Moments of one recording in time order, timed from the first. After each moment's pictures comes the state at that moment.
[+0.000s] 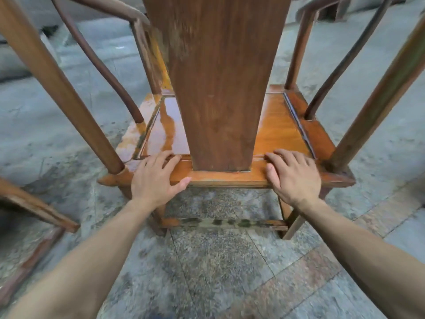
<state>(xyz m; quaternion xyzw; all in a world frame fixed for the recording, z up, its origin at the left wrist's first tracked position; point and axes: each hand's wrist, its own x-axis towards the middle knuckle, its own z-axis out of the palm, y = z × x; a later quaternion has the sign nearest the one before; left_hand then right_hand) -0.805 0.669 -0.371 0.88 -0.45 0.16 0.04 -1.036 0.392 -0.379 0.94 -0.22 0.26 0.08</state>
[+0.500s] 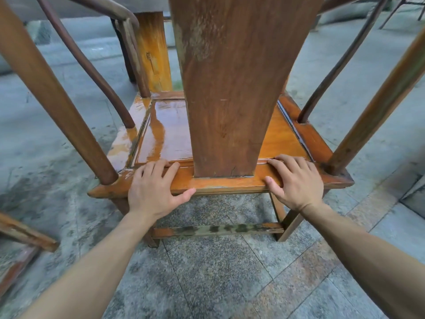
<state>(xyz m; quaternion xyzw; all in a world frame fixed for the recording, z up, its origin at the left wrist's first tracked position) -0.800 0.671 -0.384 0.86 -0.46 0.22 0.08 -1.034 0.391 -0.389 0.93 -0.21 0.28 0.11</state>
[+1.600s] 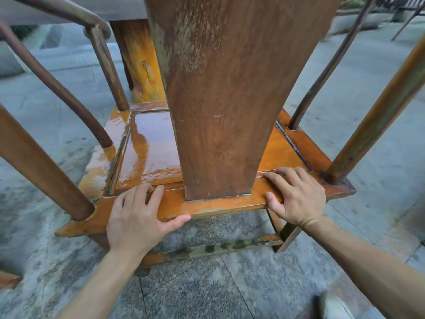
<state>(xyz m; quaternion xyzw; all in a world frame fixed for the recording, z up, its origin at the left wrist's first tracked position) -0.779 0.597 -0.399 0.84 -0.39 0.35 0.11 -0.972 0.280 -0.398 0.91 -0.11 0.38 0.13</state>
